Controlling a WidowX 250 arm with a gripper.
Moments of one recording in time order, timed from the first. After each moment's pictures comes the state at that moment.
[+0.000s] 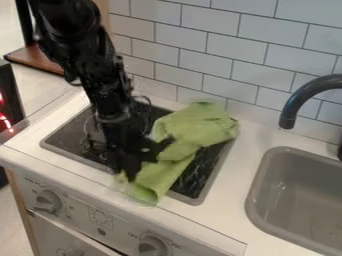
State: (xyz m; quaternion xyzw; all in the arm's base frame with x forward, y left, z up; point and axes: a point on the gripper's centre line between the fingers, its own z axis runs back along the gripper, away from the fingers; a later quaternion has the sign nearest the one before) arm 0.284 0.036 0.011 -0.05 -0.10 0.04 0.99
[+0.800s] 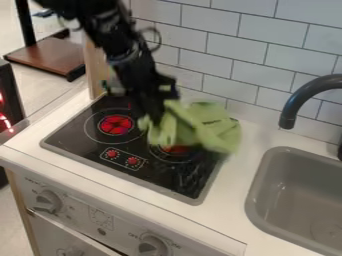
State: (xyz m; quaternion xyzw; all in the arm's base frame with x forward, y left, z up) arm 0.326 0.028 0.089 -0.11 -0.20 0.06 0.97
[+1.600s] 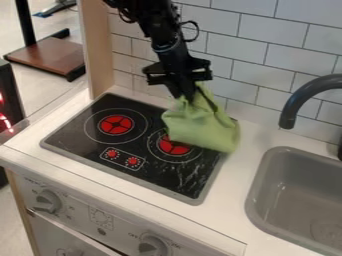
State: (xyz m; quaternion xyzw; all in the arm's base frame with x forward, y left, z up) arm 0.422 0.013 0.062 -0.11 -0.21 0.09 0.97
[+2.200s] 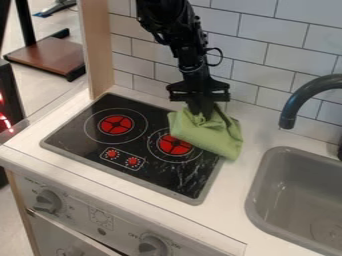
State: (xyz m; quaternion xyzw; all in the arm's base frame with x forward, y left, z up) arm 0.450 -0.011 0.023 -0.10 -0.17 0.05 0.98
